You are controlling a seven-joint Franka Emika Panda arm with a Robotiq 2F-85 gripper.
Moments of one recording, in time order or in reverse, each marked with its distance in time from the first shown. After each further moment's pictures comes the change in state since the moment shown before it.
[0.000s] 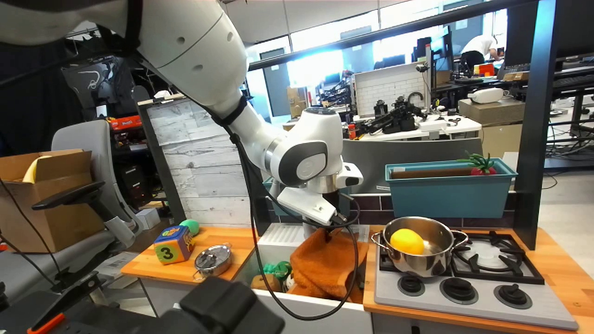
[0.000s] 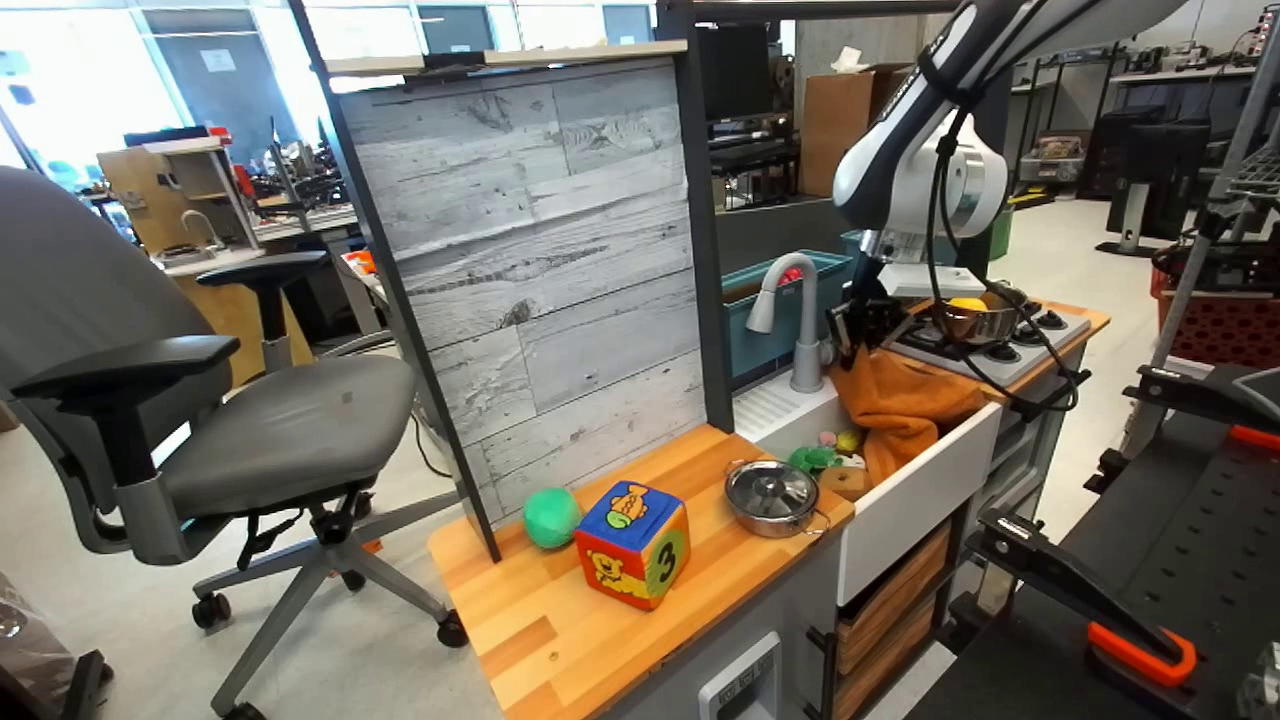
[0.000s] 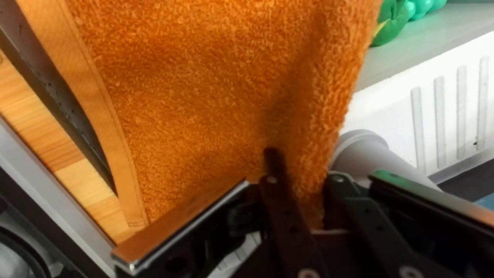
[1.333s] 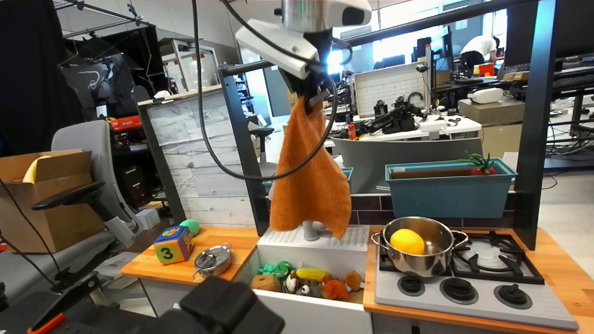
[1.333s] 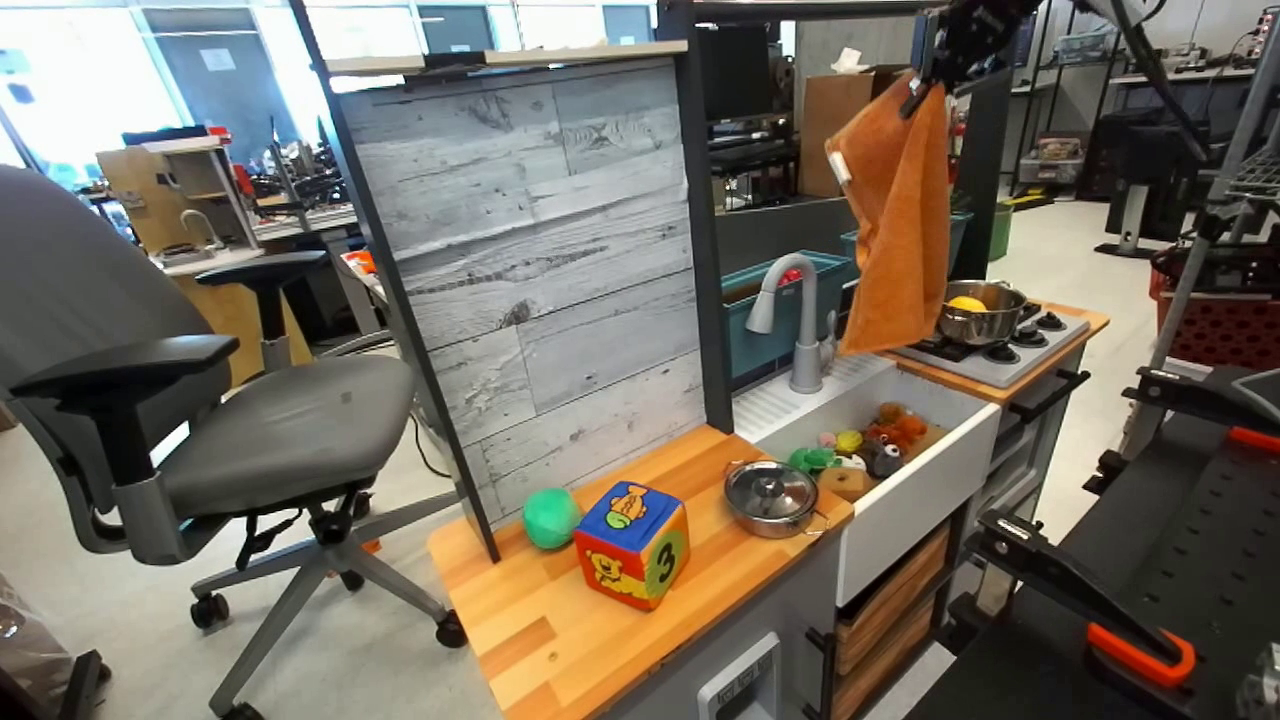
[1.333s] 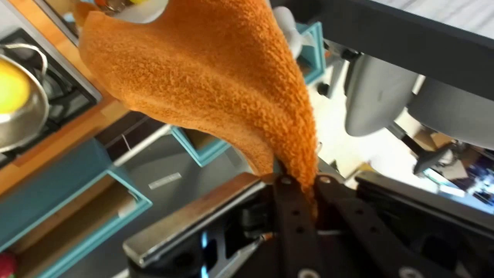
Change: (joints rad) arm -0.224 -0.851 0.098 -0.594 0.526 -0.155 -0.353
